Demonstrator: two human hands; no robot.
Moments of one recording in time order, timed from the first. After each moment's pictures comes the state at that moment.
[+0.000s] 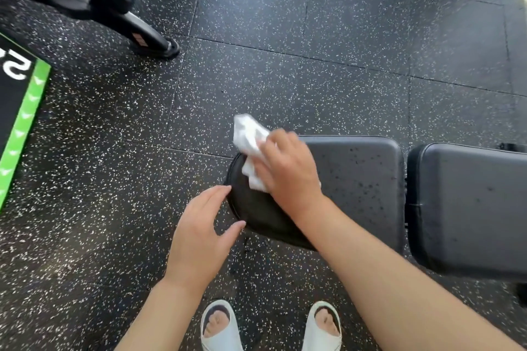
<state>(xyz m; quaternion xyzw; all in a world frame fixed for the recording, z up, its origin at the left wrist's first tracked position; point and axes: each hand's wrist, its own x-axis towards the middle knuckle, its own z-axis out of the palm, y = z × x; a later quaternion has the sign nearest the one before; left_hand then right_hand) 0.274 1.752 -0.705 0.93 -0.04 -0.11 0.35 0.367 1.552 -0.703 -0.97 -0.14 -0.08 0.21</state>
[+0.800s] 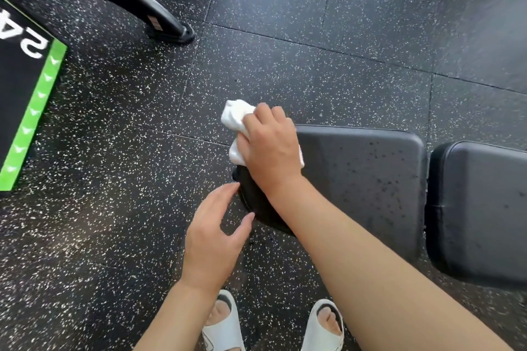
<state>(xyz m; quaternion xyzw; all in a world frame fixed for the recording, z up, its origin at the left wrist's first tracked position) 0.247 1.739 -0.725 0.90 0.04 -0.05 0.43 0.393 1.607 -0.704 -0.97 -0.11 -0.08 0.20</state>
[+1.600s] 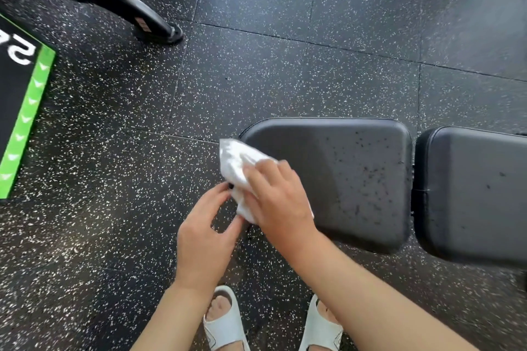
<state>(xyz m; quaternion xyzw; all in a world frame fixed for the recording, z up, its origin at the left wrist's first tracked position) 0.237 1.738 -0.716 0.90 0.06 -0.06 0.44 0.290 1.574 -0.708 -0.96 -0.14 -0.02 0.24</state>
